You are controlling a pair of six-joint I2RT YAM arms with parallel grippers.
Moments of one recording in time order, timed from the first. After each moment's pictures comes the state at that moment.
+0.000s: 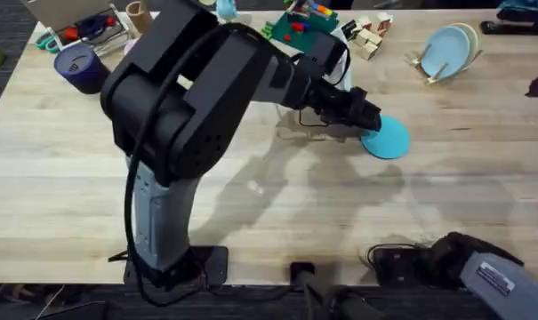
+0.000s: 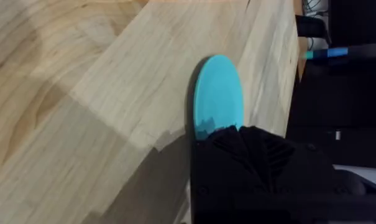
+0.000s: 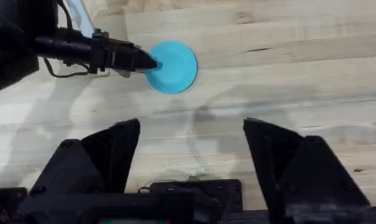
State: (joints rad) left arm -0.66 2.15 1.28 0.04 0.92 -0.50; right arm -0.40 1.01 1.65 -1.63 -0.22 -0.21
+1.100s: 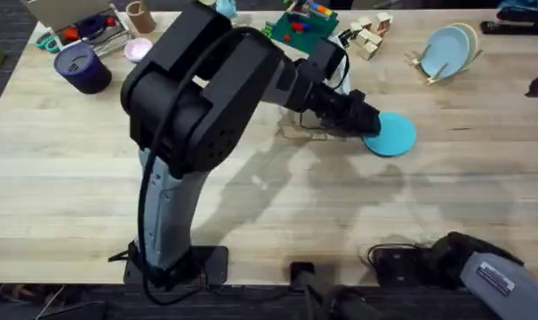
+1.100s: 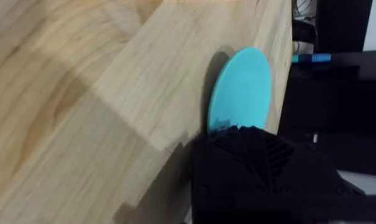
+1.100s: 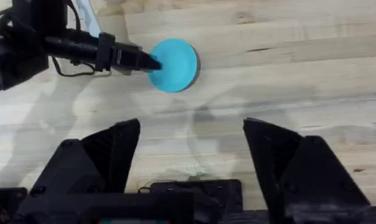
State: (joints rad) left arm -0.66 2.21 1.30 0.07 0.95 -0.58; right arm -0.40 1.01 1.65 -1.63 -0.22 -0.21
